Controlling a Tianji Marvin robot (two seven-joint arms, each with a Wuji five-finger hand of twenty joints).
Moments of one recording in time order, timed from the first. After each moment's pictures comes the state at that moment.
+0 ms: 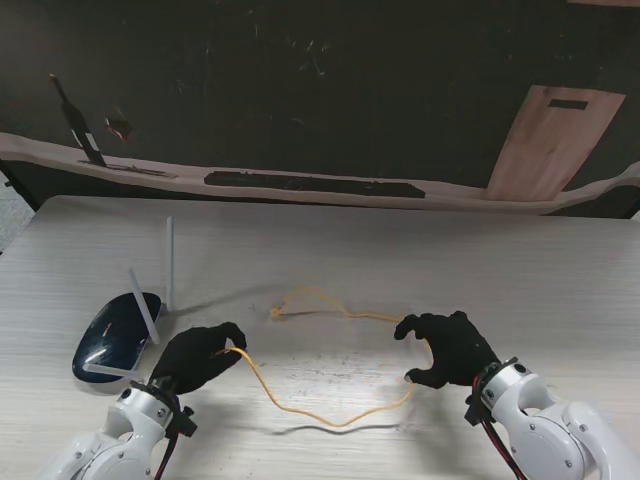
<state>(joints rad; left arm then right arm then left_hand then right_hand) 1.98 -1.11 -1.36 -1.84 0.77 -0.18 0.17 -1.94 -1.07 1.50 -1.86 -0.82 -0.28 0.10 1.06 -0.31 0.28 -0.08 0.69 0.15 0.86 0.34 1.20 0.10 1.27 0.79 1.08 0.46 1.15 0.61 0.52 0.50 1.25 0.62 0.41 -0.85 1.07 -0.19 0.44 0.03 0.84 0.33 0.62 0.31 0.74 0.39 0.58 0.33 0.48 0.35 0.15 0.53 0.63 0.50</state>
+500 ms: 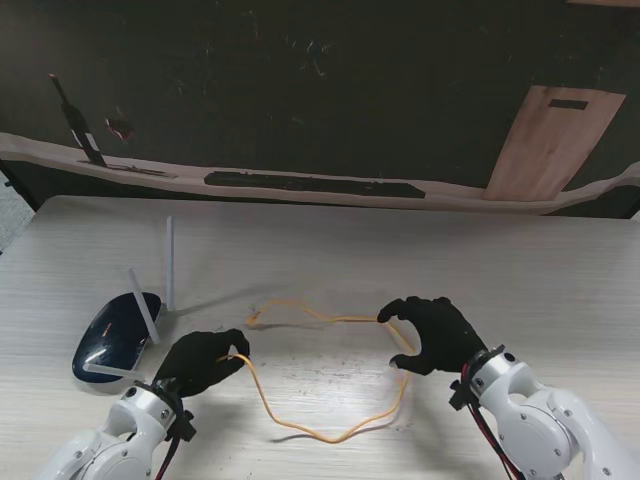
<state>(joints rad) 1.98 -1.09 -1.35 -1.86 0.80 -0.14 0.10 -1.86 -1.07 1.43 -1.80 -0.77 -0.35 0.01 1.06 -0.31 0.28 -0.08 0.69 0.12 0.85 0.34 1.17 0.11 1.25 0.79 1.01 0.46 1.12 0.61 0.44 0.49 1.24 0.62 0.41 -0.85 1.06 -0.19 0.42 -0.01 0.84 0.32 0.58 0.31 0.73 0.38 0.57 0.31 0.53 0.35 0.24 0.52 0.55 0.64</state>
